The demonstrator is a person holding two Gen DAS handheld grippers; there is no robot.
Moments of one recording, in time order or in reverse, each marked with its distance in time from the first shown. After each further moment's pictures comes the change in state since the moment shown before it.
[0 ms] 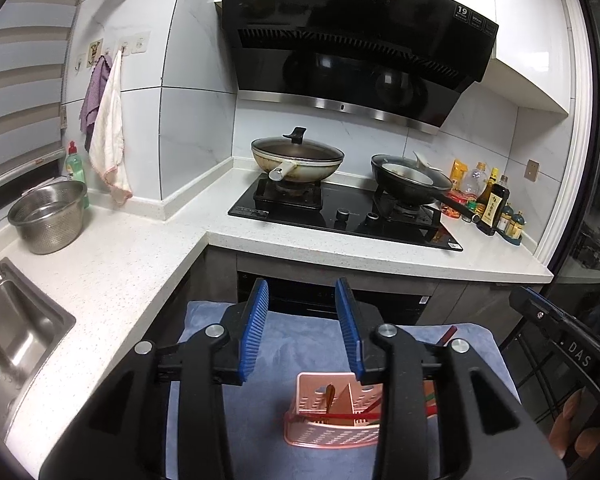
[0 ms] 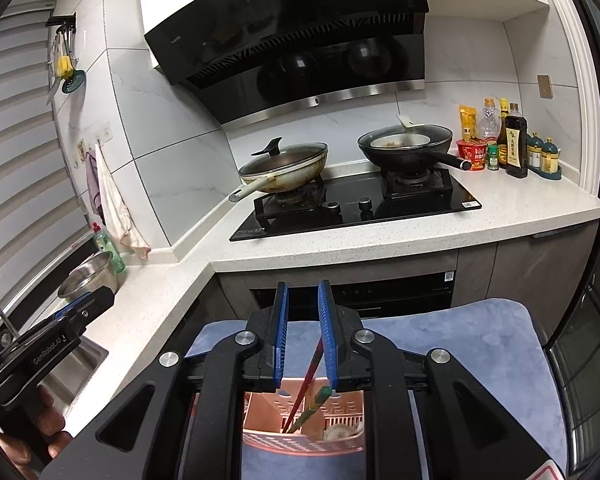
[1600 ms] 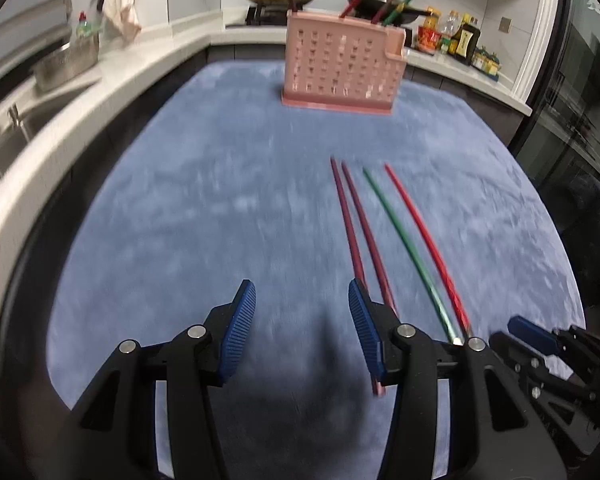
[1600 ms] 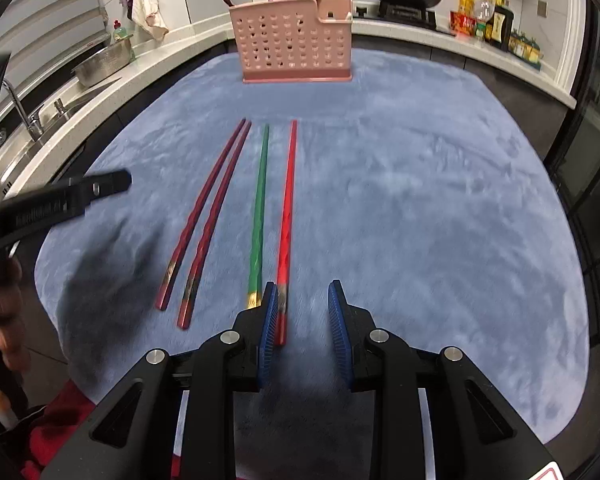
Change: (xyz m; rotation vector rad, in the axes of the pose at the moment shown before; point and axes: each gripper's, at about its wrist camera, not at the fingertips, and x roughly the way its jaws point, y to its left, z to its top) left arm -0.158 0.012 -0.319 0.070 0.466 -0.026; right arm -0.186 -0.001 -0.349 -0.159 0.497 -0.100
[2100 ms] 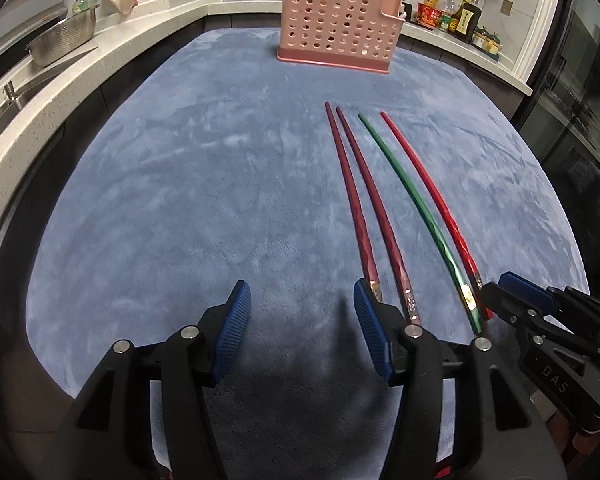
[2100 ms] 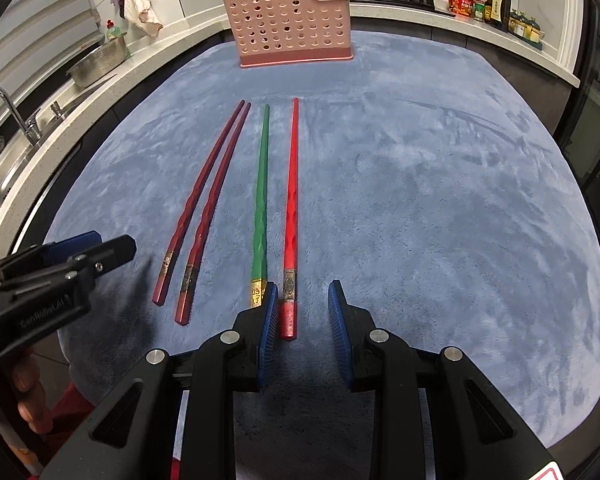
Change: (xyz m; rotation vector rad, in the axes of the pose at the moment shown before) left arm 0.011 -0.004 -0.033 0.001 0.073 -0.010; right arm 0.018 -0.001 -0.005 0.036 0.034 0.025
